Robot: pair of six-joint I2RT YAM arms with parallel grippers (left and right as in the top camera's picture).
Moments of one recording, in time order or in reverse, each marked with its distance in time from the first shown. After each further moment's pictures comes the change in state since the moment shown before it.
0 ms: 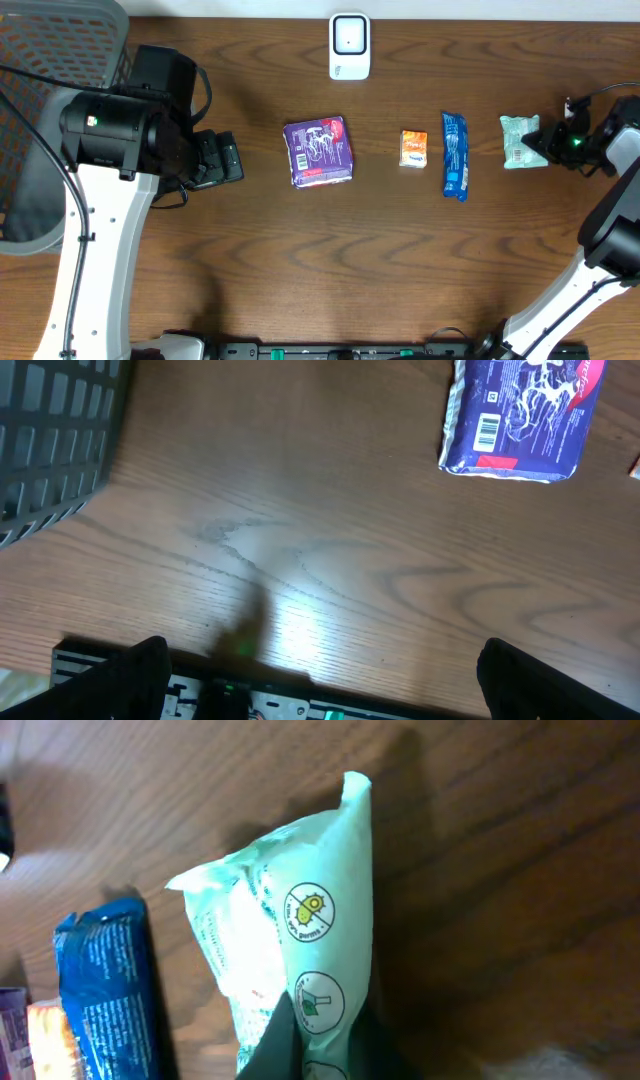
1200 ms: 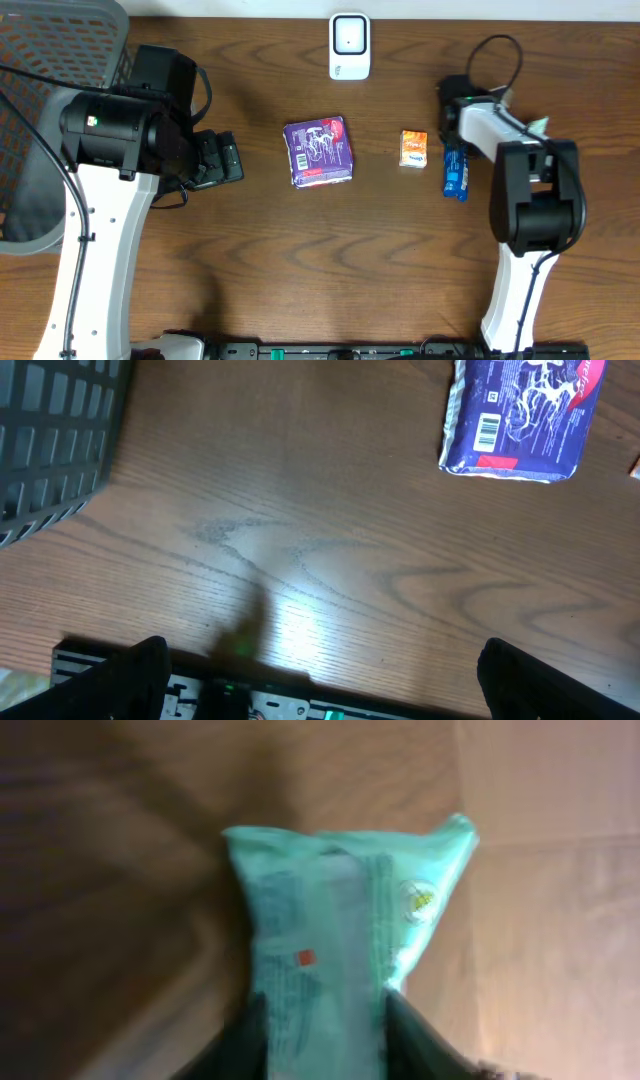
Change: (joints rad) left arm 0.000 0.000 0.000 0.000 0.000 0.000; right arm 0.645 0.032 -0.025 -0.092 1.664 0.261
